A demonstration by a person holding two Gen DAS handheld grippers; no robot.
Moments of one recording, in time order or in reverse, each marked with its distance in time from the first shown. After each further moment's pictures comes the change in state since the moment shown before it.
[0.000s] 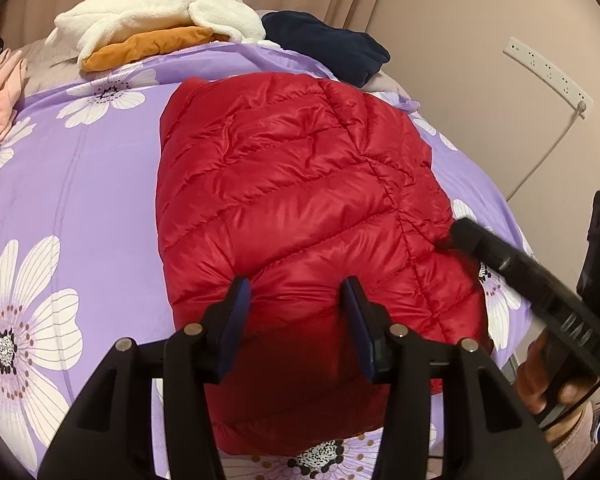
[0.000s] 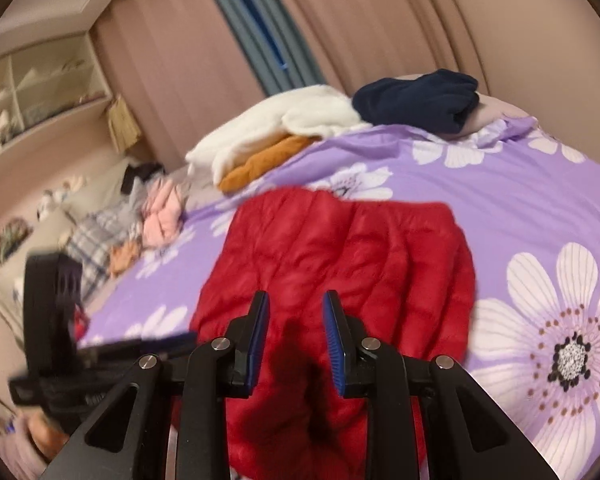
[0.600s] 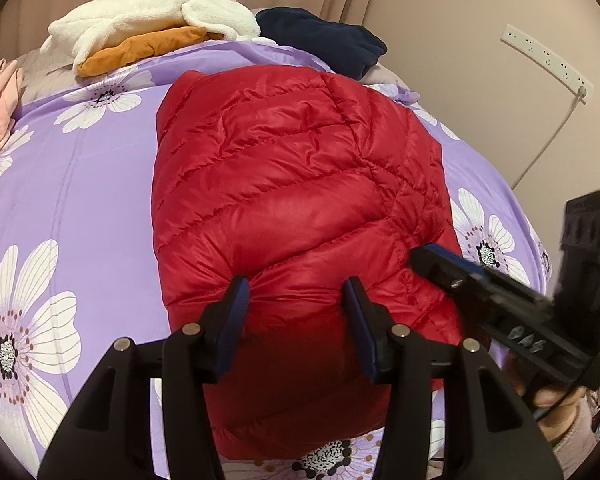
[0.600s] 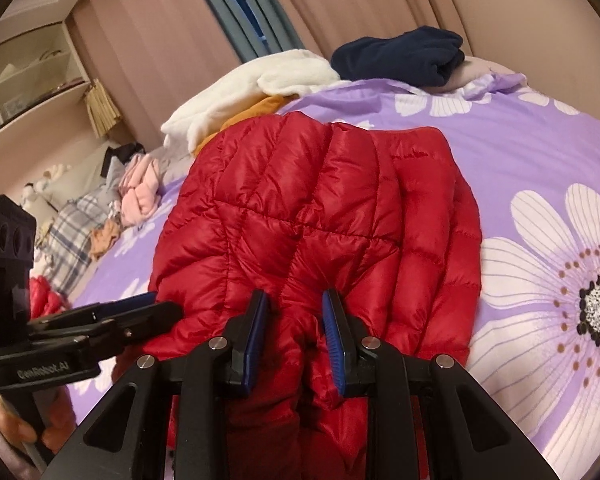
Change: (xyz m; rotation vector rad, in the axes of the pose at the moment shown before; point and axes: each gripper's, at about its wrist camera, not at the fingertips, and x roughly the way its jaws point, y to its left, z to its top) left arm 0.008 -0.005 -0.004 0.035 0.005 0.026; right arm 0.026 -0.017 -0.029 0.066 0.085 -0.043
